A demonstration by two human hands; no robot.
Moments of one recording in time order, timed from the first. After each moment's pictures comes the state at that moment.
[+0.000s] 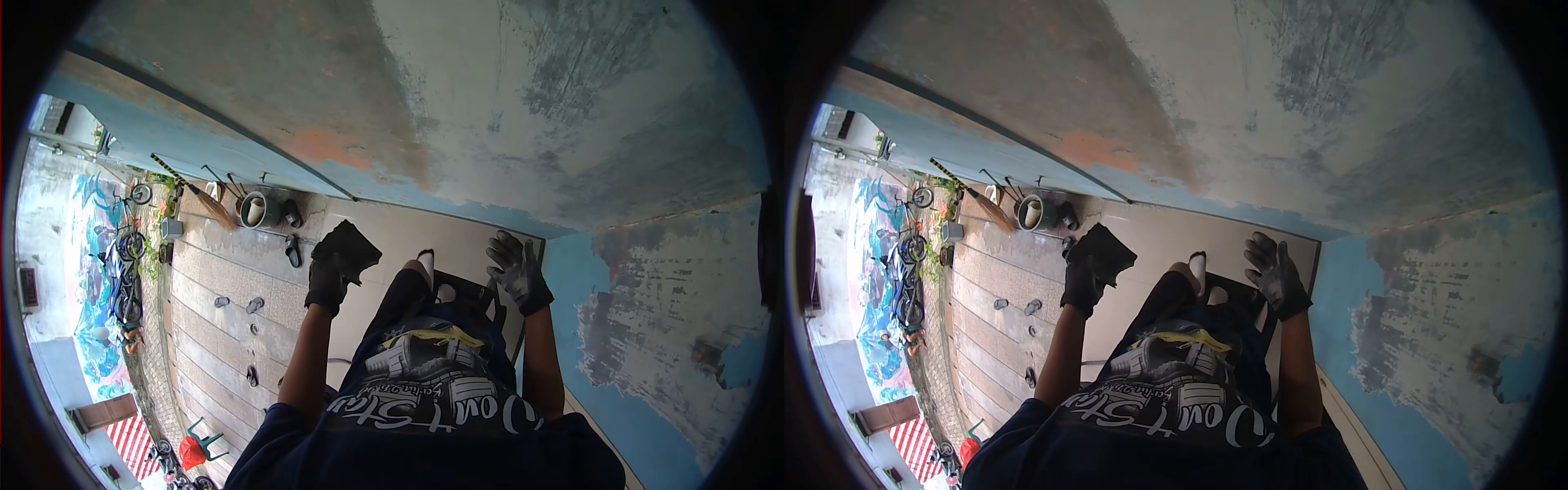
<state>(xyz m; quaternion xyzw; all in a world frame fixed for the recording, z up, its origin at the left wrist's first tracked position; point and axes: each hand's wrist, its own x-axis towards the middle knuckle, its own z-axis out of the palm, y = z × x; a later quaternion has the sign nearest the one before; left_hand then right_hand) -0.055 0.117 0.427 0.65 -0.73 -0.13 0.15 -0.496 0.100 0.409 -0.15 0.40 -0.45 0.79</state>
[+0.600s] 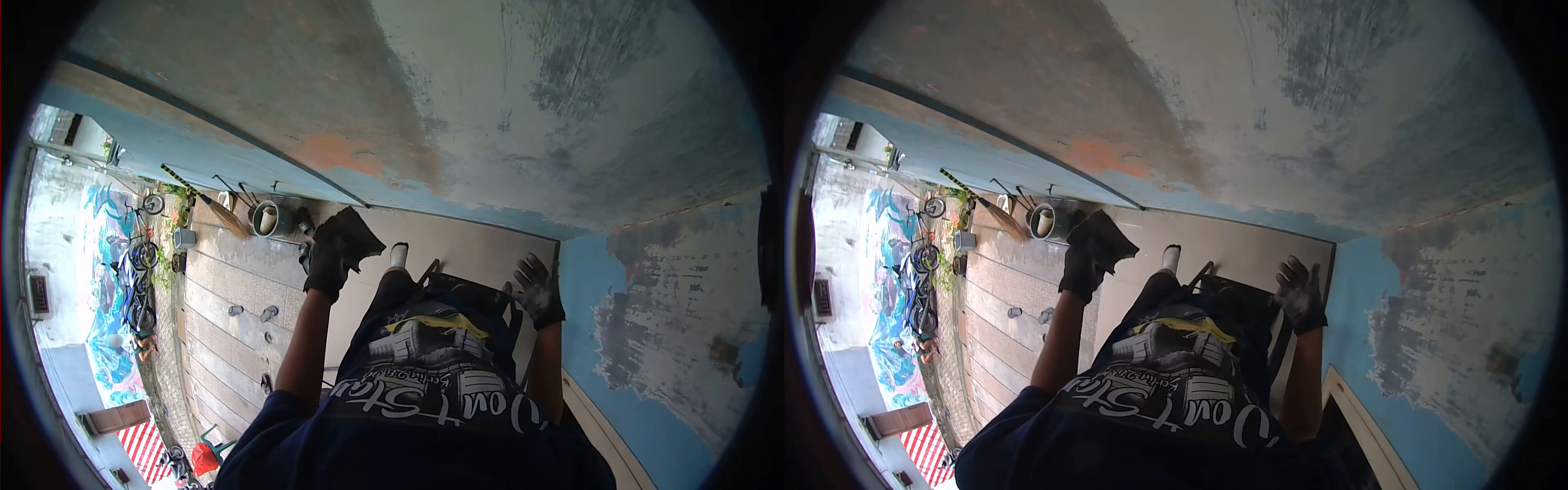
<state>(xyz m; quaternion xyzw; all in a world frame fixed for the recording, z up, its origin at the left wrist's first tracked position) 0.004 0.069 0.373 0.62 -0.60 -0.36 0.35 -0.524 0.147 0.327 -0.02 0.41 -0.50 0.76</state>
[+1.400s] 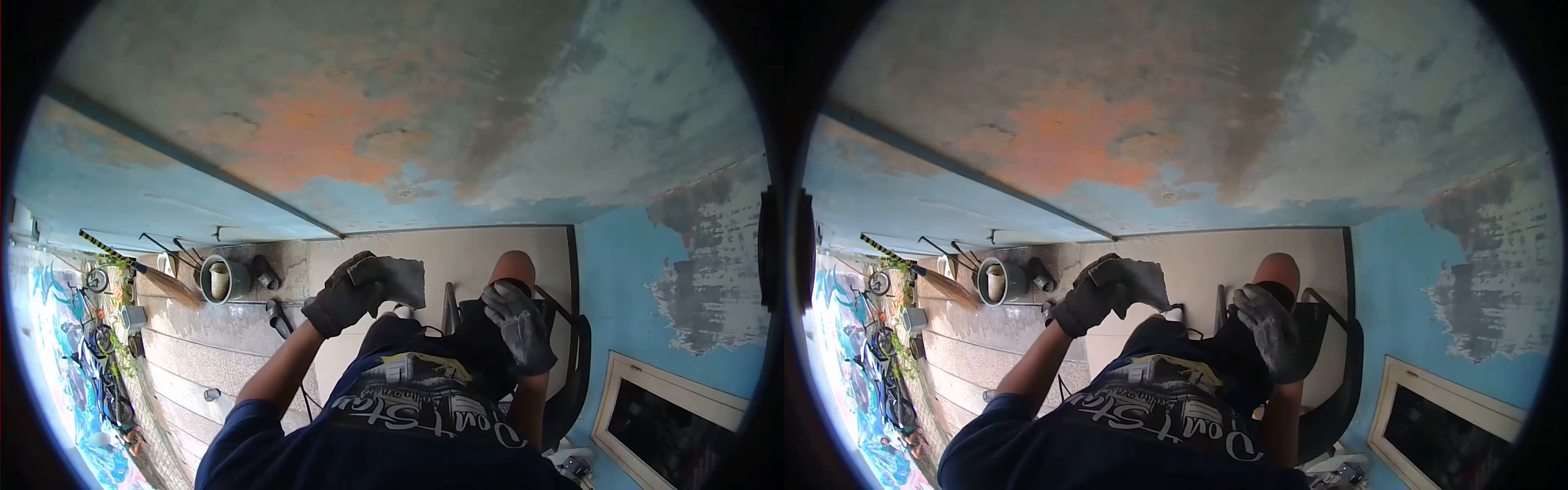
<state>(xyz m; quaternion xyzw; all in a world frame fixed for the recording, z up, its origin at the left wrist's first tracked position) 0.172 -0.073 0.144 0.39 -0.69 -0.58 0.18 -0.159 0.103 0.126 -0.31 0.38 -0.61 0.62</state>
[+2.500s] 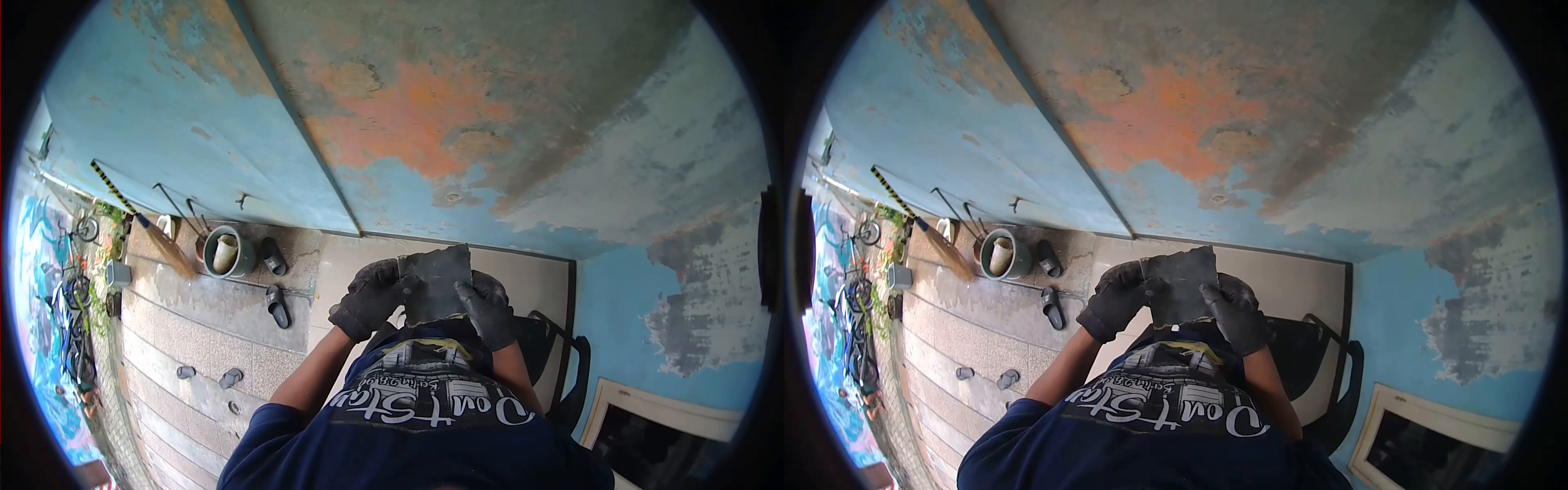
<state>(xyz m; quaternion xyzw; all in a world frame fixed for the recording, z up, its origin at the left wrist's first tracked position) 0.268 -0.004 0.156 0.44 -0.69 -0.51 0.27 0.034 0.056 0.175 -0.45 0.69 -0.36 0.43</state>
